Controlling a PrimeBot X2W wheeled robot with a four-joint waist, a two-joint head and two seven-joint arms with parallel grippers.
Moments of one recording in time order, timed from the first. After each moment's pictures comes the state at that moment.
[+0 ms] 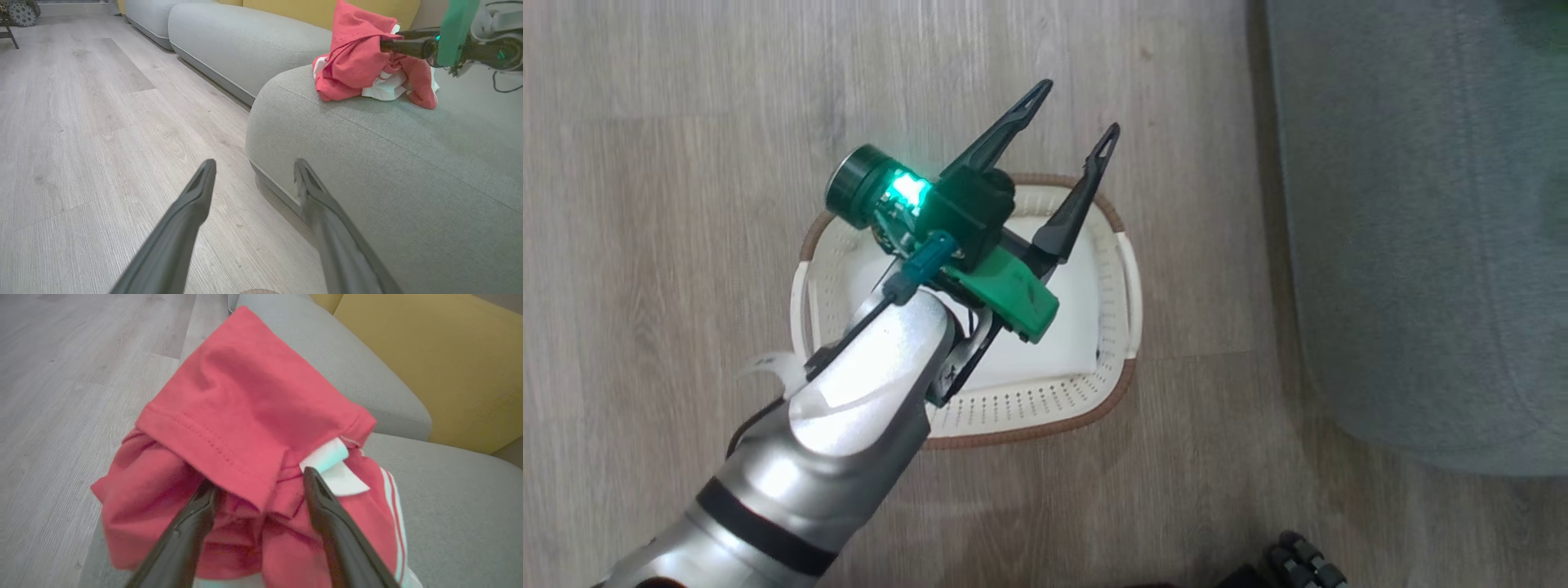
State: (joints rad) left arm -0.73 0.12 -0.76 0.36 -0.31 0.04 -0.24; right arm -1.13 -0.43 -0.09 1.08 -0.02 0.13 -0.25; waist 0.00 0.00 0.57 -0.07
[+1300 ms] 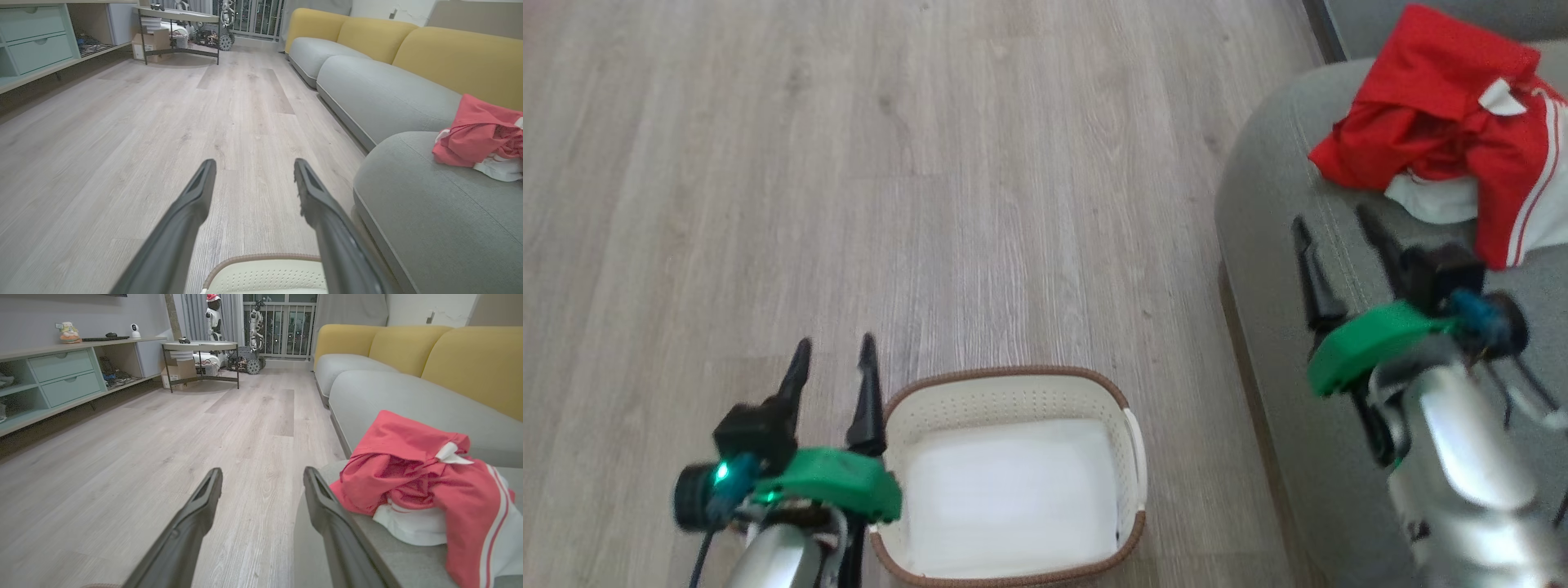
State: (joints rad) left arm -0.12 0.16 -0.37 0.23 -0.40 0.22 -0.25; right arm -0.46 -0.16 0.11 0.60 0.18 0.13 -0.25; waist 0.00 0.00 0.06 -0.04
